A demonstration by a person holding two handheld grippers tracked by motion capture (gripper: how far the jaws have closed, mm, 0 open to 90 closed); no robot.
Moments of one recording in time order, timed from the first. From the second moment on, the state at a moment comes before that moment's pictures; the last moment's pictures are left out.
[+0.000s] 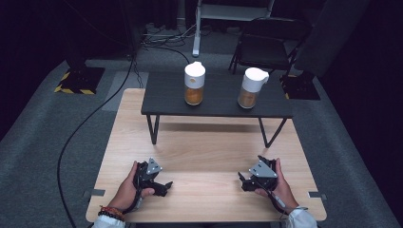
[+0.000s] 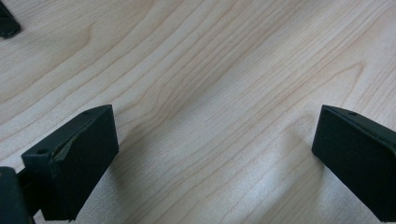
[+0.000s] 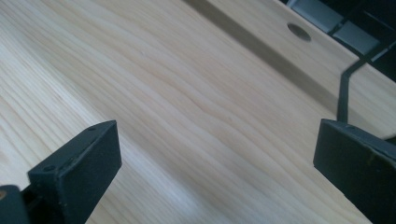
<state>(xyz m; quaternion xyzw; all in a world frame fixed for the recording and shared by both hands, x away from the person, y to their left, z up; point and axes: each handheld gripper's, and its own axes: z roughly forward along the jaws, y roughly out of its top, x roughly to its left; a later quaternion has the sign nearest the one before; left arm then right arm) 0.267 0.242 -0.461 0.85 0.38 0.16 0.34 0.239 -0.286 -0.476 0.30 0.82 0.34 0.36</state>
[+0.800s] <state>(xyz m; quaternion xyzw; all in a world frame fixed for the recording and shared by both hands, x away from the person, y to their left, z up) 0.268 0.242 -0.461 0.85 0.38 0.16 0.34 0.250 -0.315 -0.475 0.37 0.82 0.33 0.30</state>
